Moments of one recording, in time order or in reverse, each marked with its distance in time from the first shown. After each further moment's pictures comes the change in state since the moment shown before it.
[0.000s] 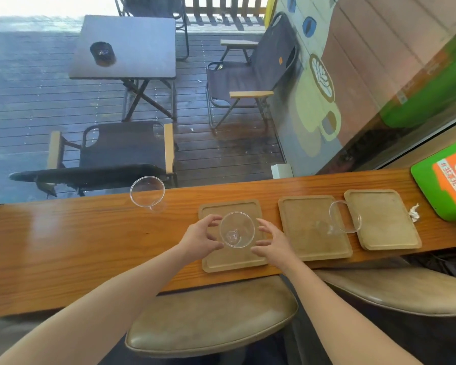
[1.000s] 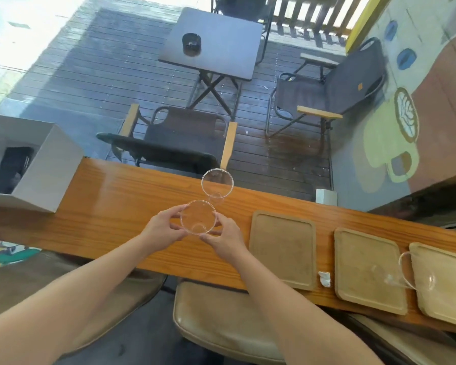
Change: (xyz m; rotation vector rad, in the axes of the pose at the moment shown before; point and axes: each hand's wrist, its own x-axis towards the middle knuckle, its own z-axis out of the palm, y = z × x) left_hand -0.090 -0.121 -0.141 -0.154 0.319 -0.130; right_hand 0.013 -0.108 0.213 -0.198 -0.250 -0.276
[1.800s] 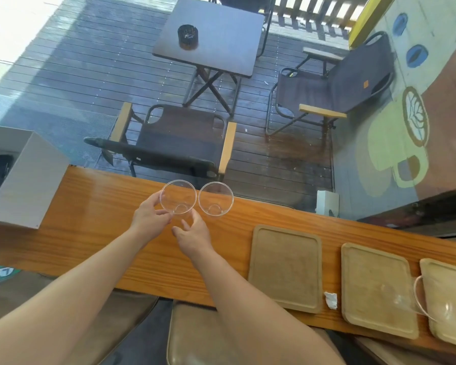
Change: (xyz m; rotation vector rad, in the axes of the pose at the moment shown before) left_hand 0.070 0.000 -0.026 -0.112 0.291 -0.135; right_hand 0.064 -0.045 0.054 0.399 -0.067 0.218
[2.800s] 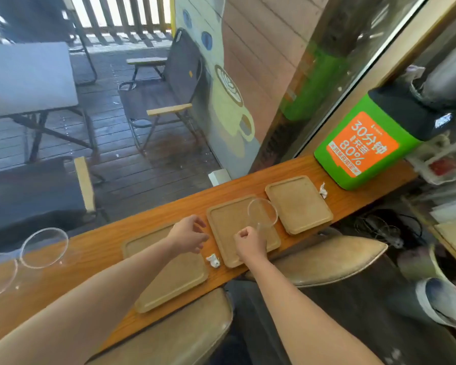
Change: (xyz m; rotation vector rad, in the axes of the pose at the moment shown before) left_hand -0.143 0.177 0.318 0.372 -0.789 0.205; right_hand -0.186 0.110 -0.353 -0.087 0.868 0.230
